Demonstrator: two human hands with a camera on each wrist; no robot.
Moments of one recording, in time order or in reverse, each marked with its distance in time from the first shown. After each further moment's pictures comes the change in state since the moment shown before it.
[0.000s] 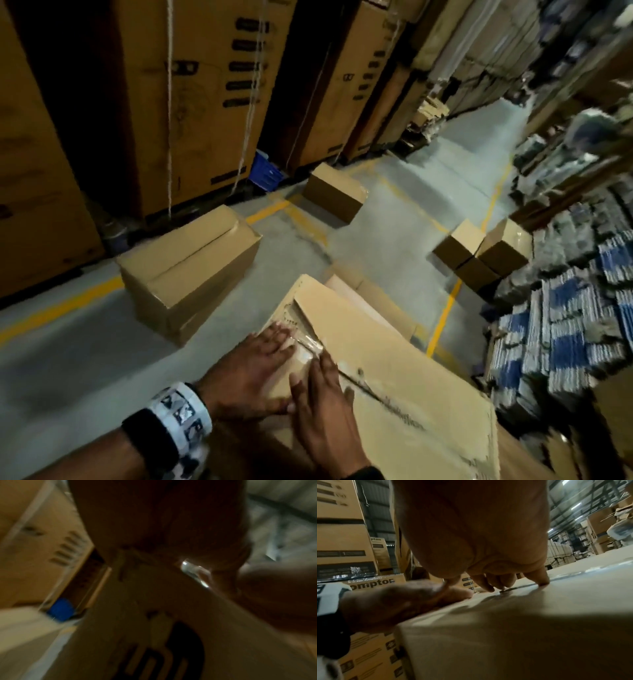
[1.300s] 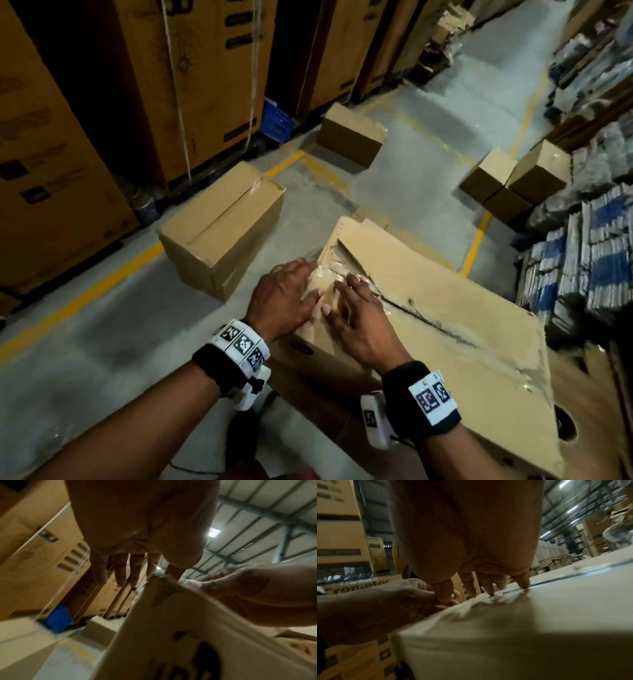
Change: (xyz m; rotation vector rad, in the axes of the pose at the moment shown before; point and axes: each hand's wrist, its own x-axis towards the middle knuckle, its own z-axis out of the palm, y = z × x) left_hand -0.005 -0.017 -0.030 -0.049 0.158 -0.254; right_hand 0.031 -0.017 0.019 0.023 0.108 -0.172
